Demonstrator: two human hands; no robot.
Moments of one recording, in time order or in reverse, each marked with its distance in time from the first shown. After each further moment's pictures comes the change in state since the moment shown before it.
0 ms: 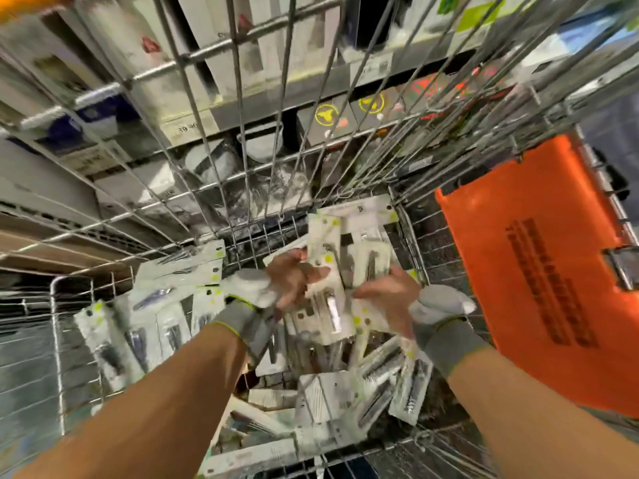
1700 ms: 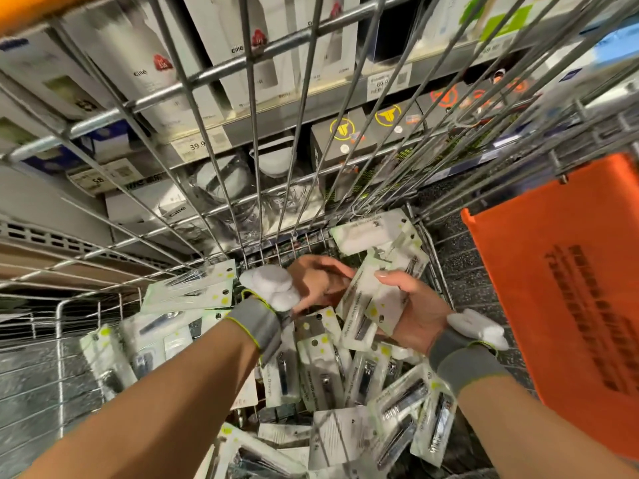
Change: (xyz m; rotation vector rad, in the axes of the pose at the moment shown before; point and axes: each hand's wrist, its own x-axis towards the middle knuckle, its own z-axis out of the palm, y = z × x) left_hand 0.029 0.022 -0.006 0.012 -0.167 0.041; right_hand 0.020 -0.007 0.006 0.804 -0.343 0.019
